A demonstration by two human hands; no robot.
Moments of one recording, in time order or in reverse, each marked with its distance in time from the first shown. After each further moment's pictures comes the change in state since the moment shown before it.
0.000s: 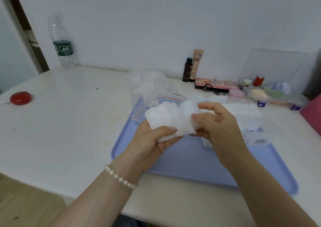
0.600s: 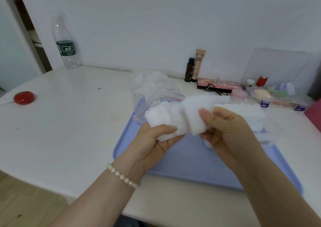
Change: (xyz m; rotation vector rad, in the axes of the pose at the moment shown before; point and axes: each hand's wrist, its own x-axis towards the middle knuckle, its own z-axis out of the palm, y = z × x) left_hand 0.003 0.001 0.001 -0.115 -0.015 -0.037; right_hand -0.004 -0.009 -0.003 0.293 -0.090 0.106
